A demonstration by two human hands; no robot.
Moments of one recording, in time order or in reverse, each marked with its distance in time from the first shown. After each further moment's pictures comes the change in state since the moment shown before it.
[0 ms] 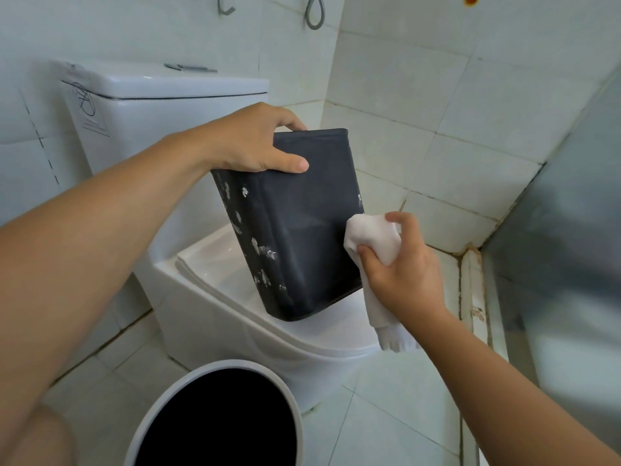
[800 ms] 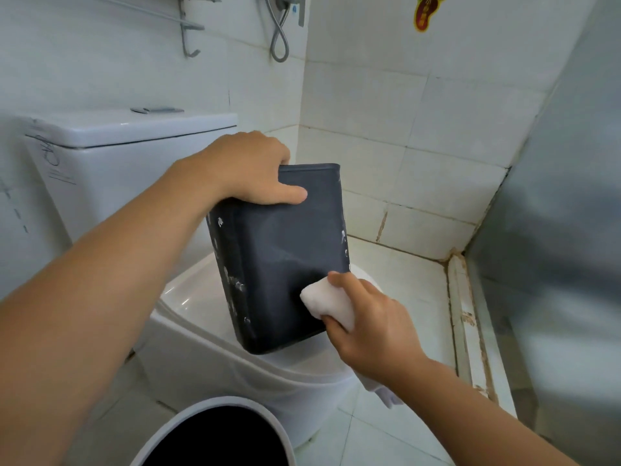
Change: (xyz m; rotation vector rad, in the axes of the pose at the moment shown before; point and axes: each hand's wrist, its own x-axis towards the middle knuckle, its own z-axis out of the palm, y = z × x) left_hand 0.023 0.052 0.011 0.586 0.011 0.025; right_hand -0.039 0.020 0.005 -0.184 -0.090 -0.364
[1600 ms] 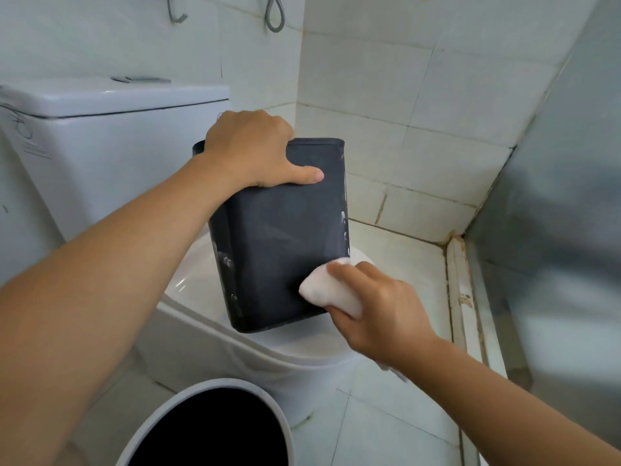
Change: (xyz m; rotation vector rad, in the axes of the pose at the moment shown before) left_hand 0.016 0.013 0.032 0.088 0.197 -0.034; right_hand -0.002 0.018 0.000 -0.050 0.060 -0.140
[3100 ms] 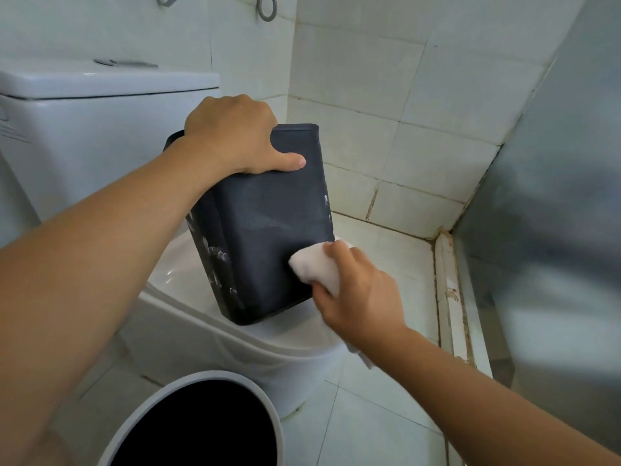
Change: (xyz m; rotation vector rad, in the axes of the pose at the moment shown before) left_hand -0.005 -0.003 -0.005 0.013 -0.038 -0.057; right_hand 0.009 -0.018 0.012 -0.033 0.013 0.229
